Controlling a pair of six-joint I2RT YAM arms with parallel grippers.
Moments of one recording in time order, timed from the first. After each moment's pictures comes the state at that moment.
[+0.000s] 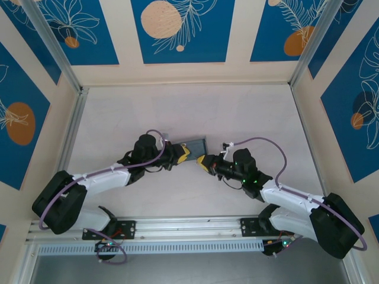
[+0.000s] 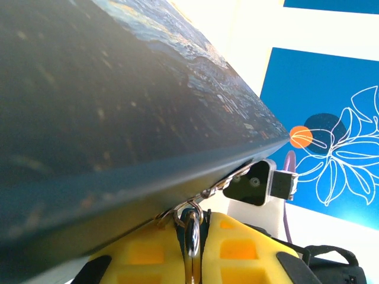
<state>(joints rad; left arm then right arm) -0.66 1.35 0.58 0.40 0.50 -1.48 0.68 1.05 0.31 0.43 -0.37 1.42</state>
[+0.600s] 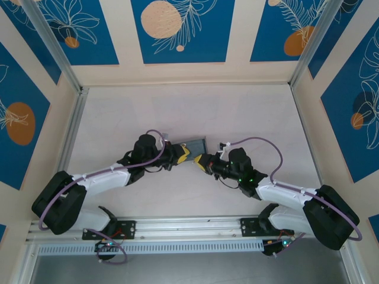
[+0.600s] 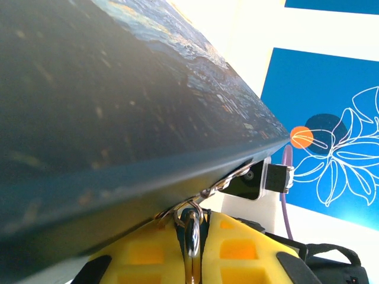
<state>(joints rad) -0.66 1.35 0.58 0.39 0.50 -1.48 0.70 1.13 0.34 0.48 -0.34 1.44</state>
